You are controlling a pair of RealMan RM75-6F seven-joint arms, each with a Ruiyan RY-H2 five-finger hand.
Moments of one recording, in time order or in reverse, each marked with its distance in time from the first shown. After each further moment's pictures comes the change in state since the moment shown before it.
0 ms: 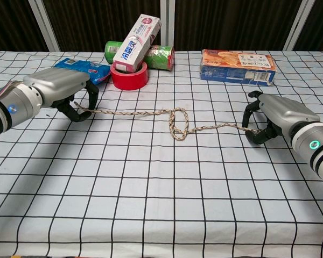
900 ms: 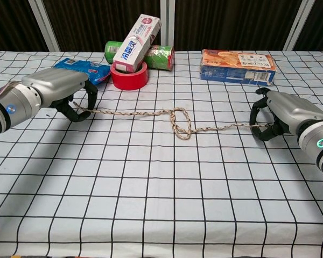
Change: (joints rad) left arm 0.006 0.003 -0.001 -0.001 0.004 0.006 -0.010; right arm -0.014 0.006 0.000 0.004 -0.019 0.034 0.038
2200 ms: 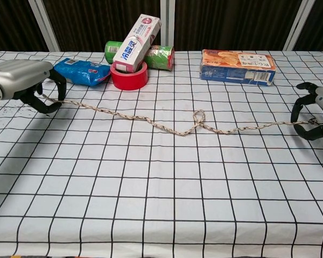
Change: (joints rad) left arm 0.091 0.098 0.010 -0.030 0.039 0.056 -0.107; right arm -0.119 0.157 -0.060 -0.014 -0.129 0.043 0.186
